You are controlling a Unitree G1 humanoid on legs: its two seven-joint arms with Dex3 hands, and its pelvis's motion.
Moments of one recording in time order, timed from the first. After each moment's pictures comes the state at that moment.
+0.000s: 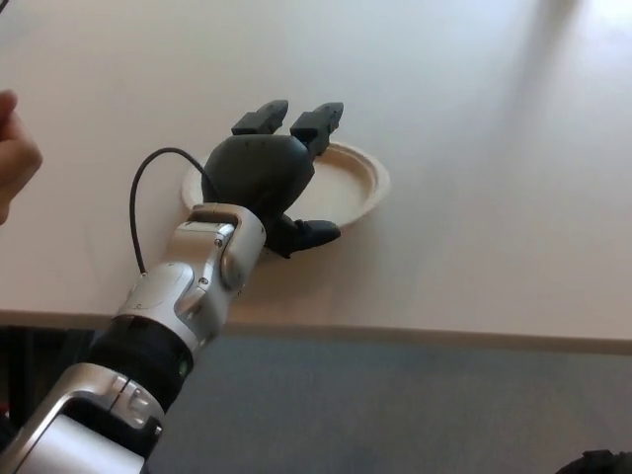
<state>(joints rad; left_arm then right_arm) -0.81 0.20 -0.37 0.78 0.84 -0.07 0.15 -0.29 -0.48 0.25 1.18 -0.32 -0.26 0.21</state>
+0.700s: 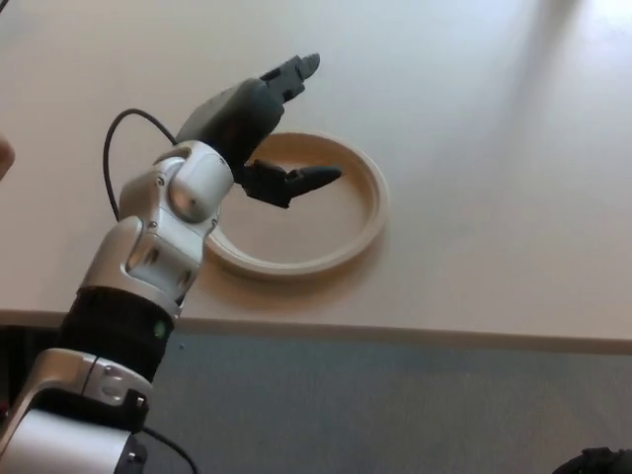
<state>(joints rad) -0.83 0.20 -0.12 0.58 0.55 0.02 -0.21 -0.30 -0.48 0.25 1.18 -0.32 -0.26 0.21</state>
